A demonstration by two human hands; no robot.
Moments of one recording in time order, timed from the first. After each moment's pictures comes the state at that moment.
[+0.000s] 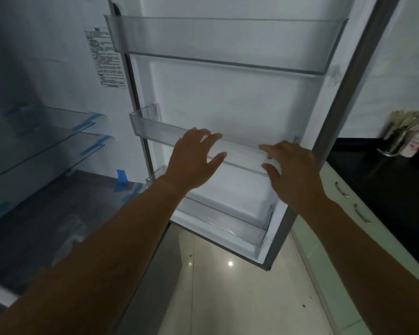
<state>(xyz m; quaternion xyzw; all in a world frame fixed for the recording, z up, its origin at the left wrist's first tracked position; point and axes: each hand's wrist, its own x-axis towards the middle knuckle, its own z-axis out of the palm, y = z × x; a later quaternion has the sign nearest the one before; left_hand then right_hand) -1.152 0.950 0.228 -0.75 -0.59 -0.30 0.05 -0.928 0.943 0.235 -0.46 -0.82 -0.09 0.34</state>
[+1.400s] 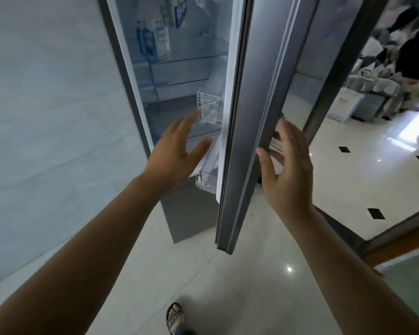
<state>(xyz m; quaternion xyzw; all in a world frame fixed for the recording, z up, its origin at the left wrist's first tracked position) -1.022 0.709 0.210 -0.38 -0.85 -0.36 0.07 -0.898 0.870 0.178 -0.04 -0.83 0.25 0.51</state>
